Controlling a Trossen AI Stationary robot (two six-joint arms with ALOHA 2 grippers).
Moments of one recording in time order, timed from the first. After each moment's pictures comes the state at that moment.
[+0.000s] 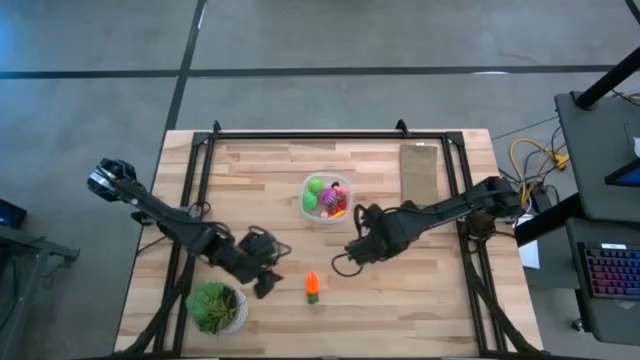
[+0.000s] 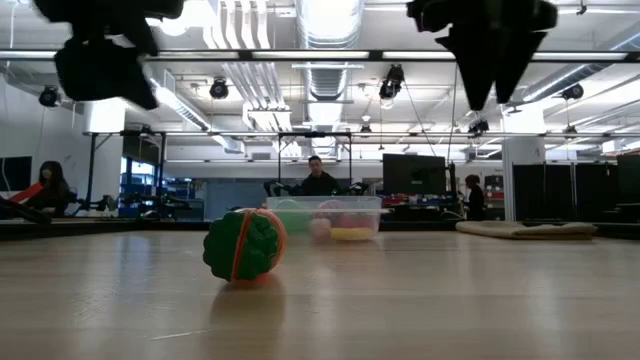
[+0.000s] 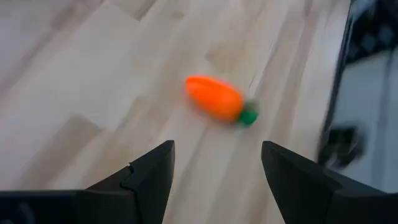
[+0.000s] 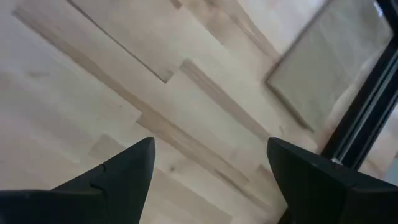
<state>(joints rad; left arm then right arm) -0.53 1.29 0.88 -0.46 -0.26 -1.02 0.31 1.83 1.63 -1.57 0.34 1.19</state>
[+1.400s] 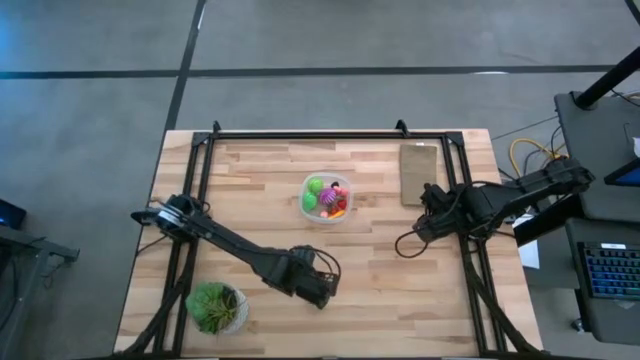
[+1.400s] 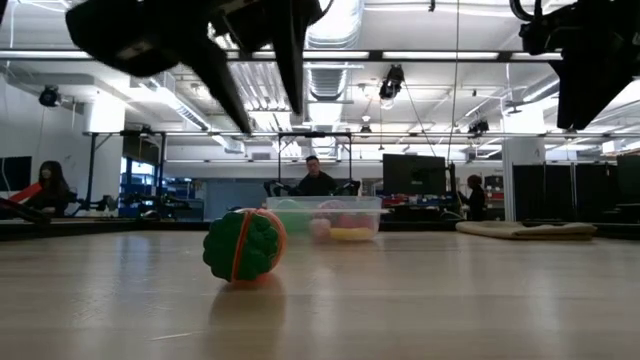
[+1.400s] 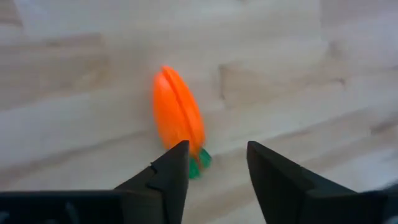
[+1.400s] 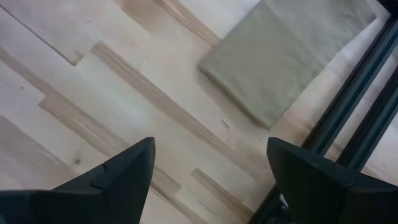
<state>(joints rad) -0.45 1.96 1.65 -0.92 -0.19 -1.83 0.33 1.08 0.91 -1.37 0.42 1.17</state>
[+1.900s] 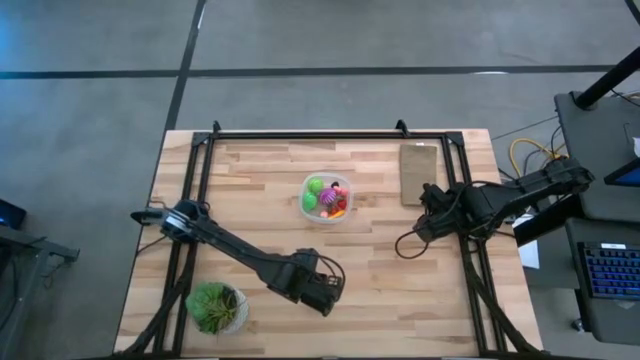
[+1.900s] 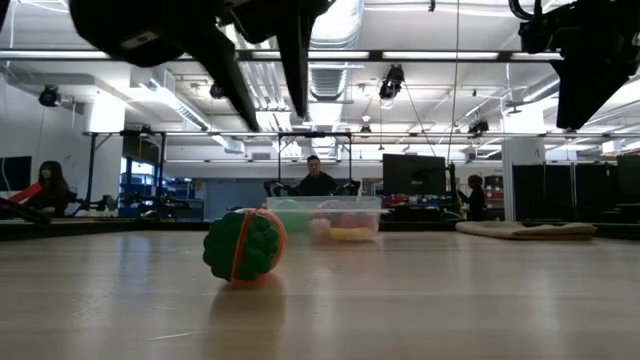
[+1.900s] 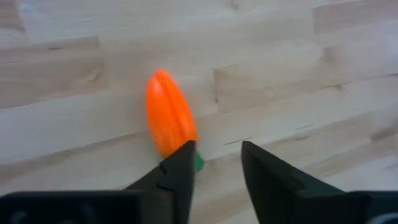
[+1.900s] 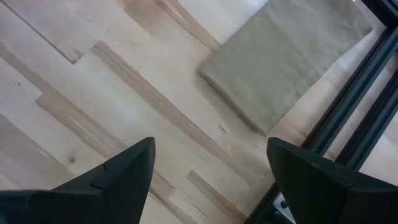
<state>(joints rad) -0.47 2.03 1.78 -1.02 -0.24 -1.85 0.33 1.08 0.92 -1.37 0.43 1.12</state>
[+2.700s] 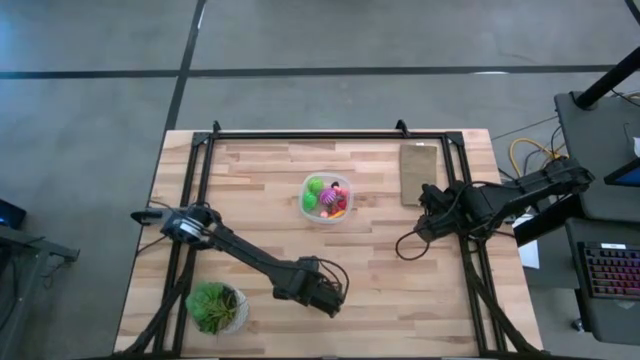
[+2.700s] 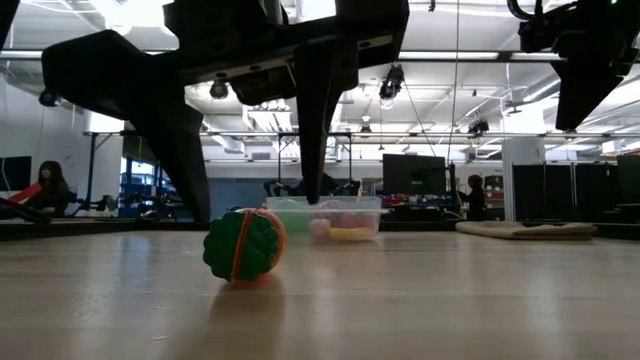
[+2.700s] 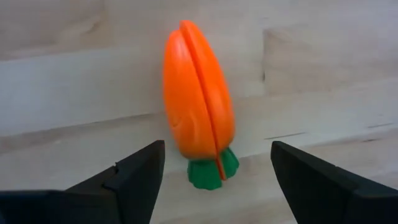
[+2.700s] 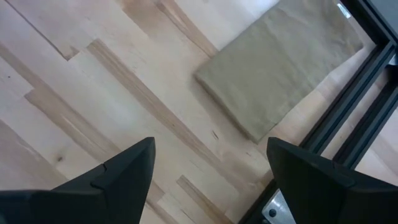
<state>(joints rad) -0.45 2.14 1.77 -0.98 -0.09 -1.91 0.33 1.08 0.91 -1.37 0.46 1.06</state>
